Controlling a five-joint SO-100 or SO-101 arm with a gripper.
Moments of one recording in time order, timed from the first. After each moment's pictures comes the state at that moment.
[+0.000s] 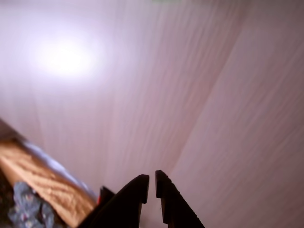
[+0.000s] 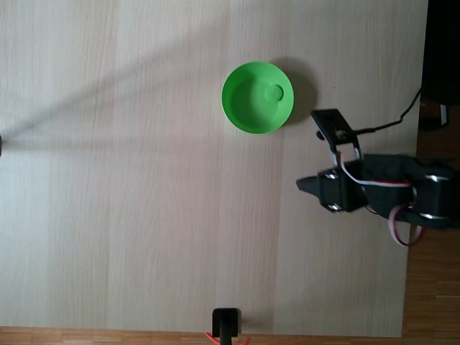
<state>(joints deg) -1.7 136.0 122.2 70.3 -17.1</state>
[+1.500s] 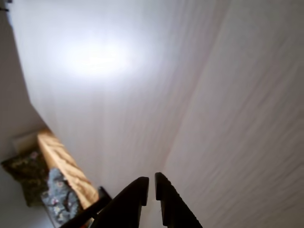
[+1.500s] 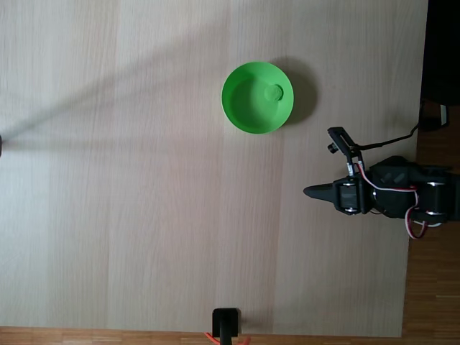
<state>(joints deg) -4.2 181.4 167.7 57.8 -11.6</state>
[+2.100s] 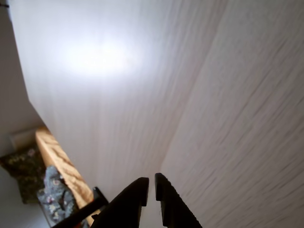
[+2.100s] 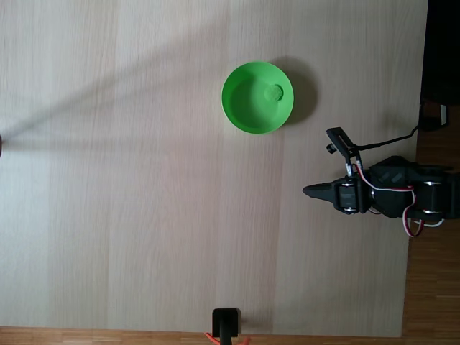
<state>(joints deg) -4.1 186.2 170.6 58.2 -13.2</state>
